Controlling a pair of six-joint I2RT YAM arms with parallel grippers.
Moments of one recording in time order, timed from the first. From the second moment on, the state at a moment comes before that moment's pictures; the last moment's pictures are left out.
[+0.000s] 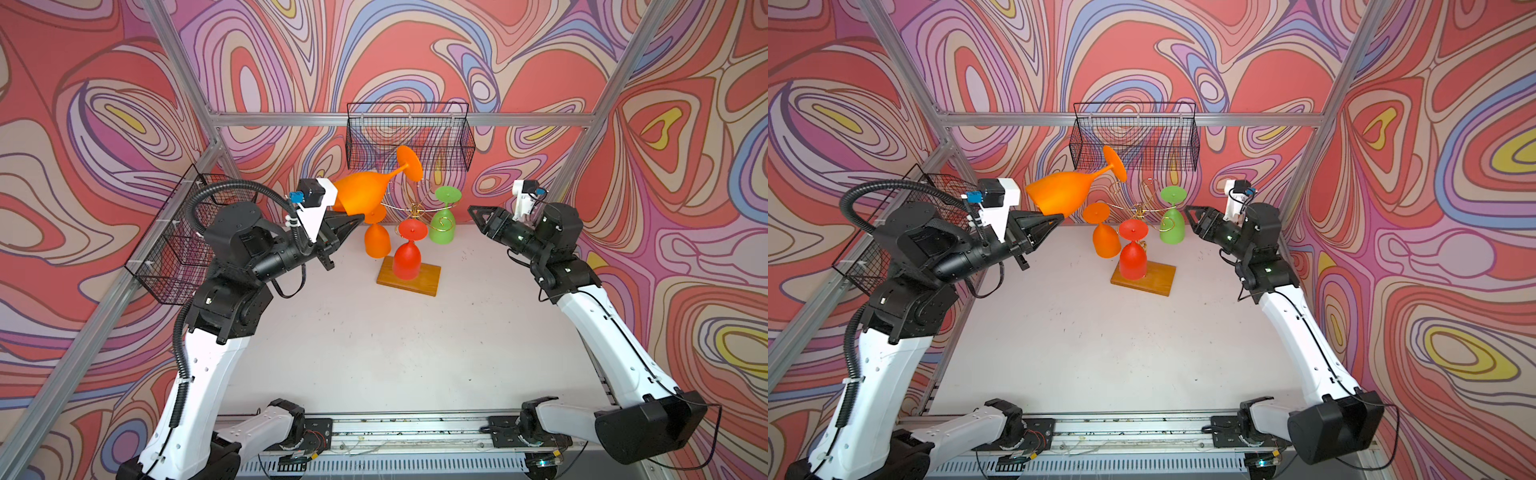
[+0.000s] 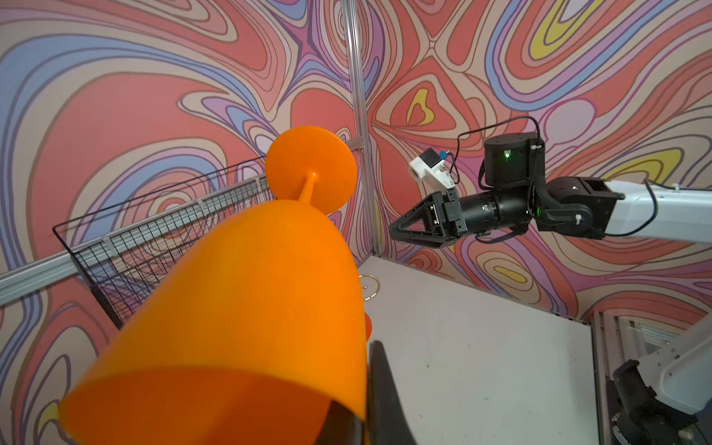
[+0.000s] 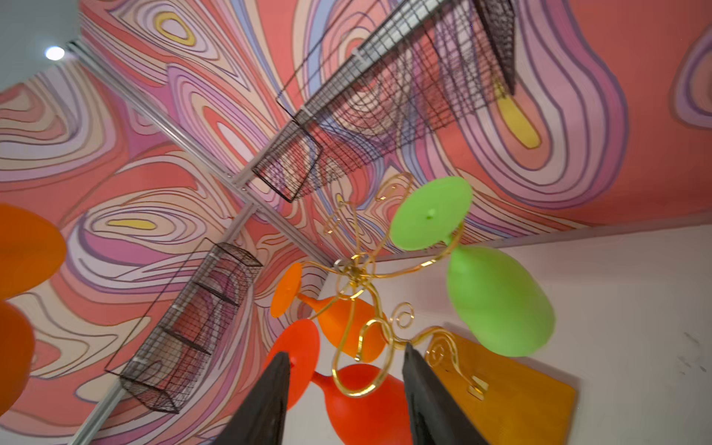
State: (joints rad) left arm -0.38 1.14 1.70 -0.62 0.53 0.13; right arm 0.18 1.27 1.32 -0.19 -0.40 0.62
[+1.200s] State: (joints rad) left arm -0.91 1.68 1.93 -1.48 0.00 0.29; right arm 0.18 1.27 1.28 -0.43 0.00 0.44
